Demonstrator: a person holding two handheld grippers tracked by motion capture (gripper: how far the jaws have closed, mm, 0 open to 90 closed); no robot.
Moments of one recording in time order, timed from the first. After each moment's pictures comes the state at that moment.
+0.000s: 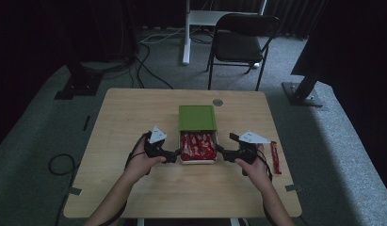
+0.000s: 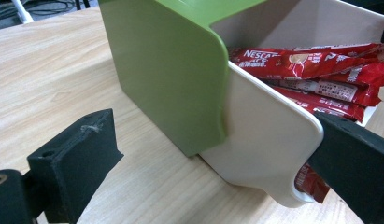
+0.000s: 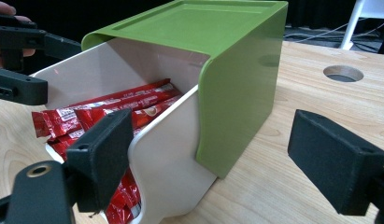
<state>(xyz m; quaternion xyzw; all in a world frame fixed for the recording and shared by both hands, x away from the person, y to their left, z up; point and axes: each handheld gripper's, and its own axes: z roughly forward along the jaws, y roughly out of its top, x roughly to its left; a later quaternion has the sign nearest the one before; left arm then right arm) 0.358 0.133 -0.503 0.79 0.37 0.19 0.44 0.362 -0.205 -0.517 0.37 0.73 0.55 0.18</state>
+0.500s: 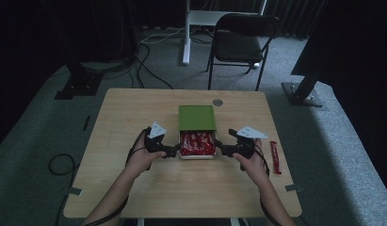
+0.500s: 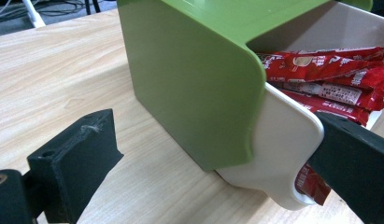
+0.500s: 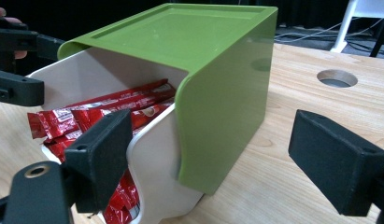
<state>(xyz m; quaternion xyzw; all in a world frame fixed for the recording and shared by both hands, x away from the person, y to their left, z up) 0.374 0.135 -0.503 0.78 0.38 0.20 0.45 0.379 -0.200 -0.516 0.38 0.73 0.54 0.19</state>
